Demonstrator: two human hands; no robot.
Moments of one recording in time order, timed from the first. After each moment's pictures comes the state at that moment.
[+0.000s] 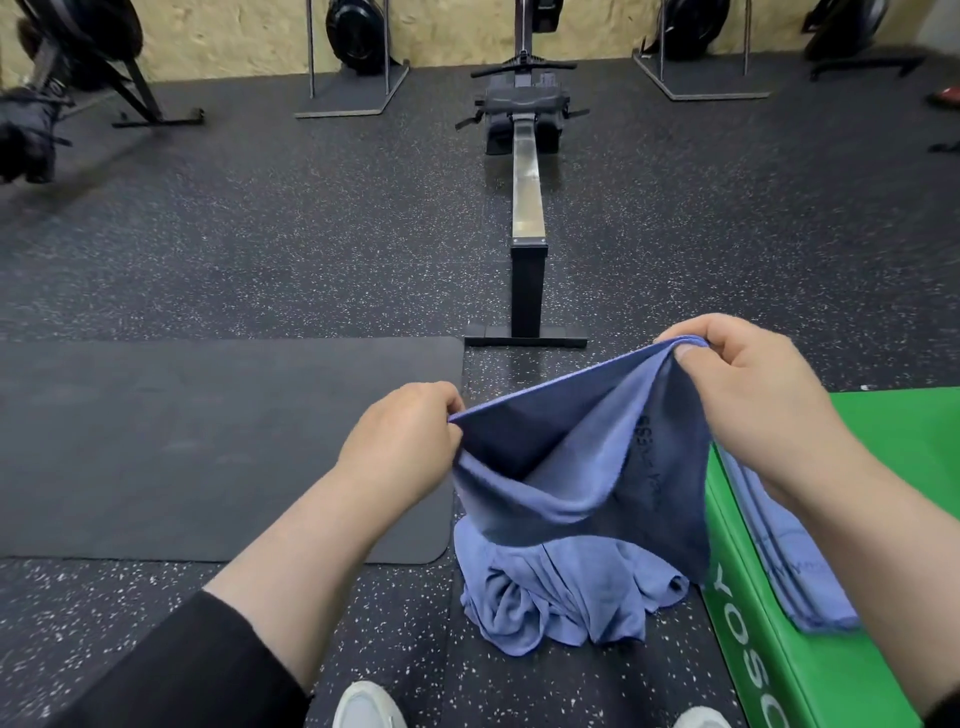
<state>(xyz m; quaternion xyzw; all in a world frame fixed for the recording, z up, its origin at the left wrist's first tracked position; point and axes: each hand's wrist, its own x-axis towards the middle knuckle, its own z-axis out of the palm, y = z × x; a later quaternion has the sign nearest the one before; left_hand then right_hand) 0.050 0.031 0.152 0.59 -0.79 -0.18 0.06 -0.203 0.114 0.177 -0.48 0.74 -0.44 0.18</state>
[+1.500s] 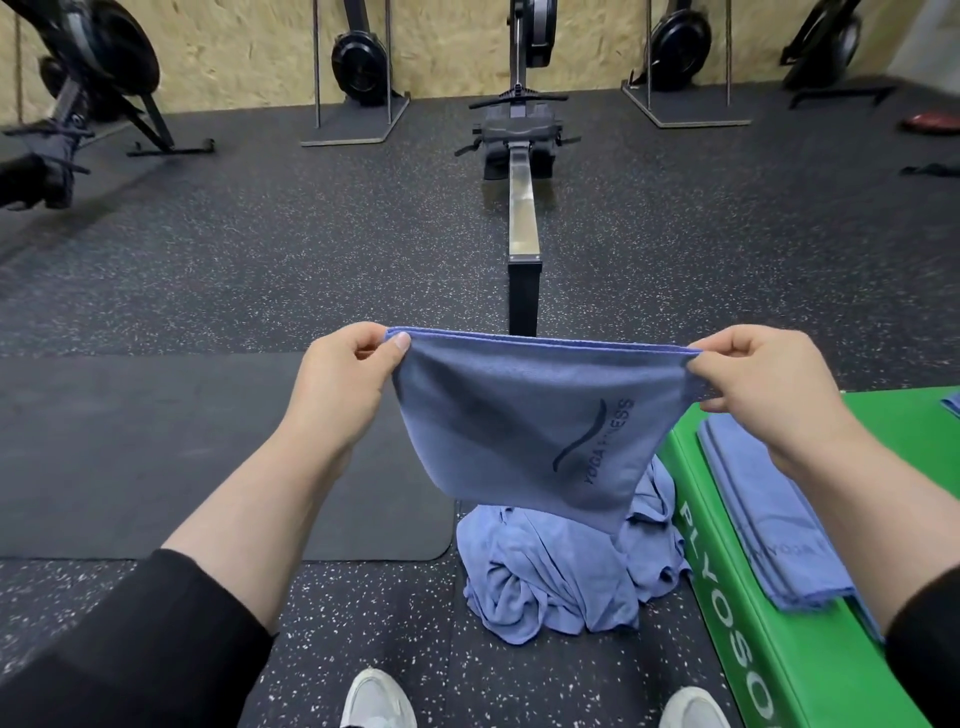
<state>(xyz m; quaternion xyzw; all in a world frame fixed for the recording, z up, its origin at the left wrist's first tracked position) 0.097 0.033 0.182 0.53 -0.65 -0.36 0.41 -0.232 0.136 0.176 -0.38 0.75 -0.50 0.22</state>
